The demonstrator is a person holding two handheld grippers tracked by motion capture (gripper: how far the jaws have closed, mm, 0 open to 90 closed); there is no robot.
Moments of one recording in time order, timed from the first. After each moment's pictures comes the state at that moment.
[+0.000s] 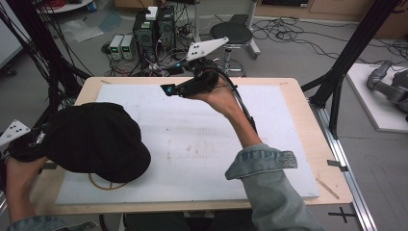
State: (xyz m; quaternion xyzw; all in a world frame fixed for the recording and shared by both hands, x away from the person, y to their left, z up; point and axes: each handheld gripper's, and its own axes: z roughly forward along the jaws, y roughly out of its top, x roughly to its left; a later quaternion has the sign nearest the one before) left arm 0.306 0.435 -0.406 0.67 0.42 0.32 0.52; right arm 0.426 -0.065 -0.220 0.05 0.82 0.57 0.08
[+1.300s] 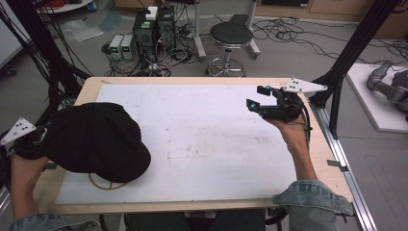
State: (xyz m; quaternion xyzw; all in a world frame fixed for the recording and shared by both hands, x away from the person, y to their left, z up) left arm 0.312 0.427 -0.405 0.68 0.42 0.32 0.51; right arm 0.387 -0.277 -0.295 0.26 0.74 0.60 0.19
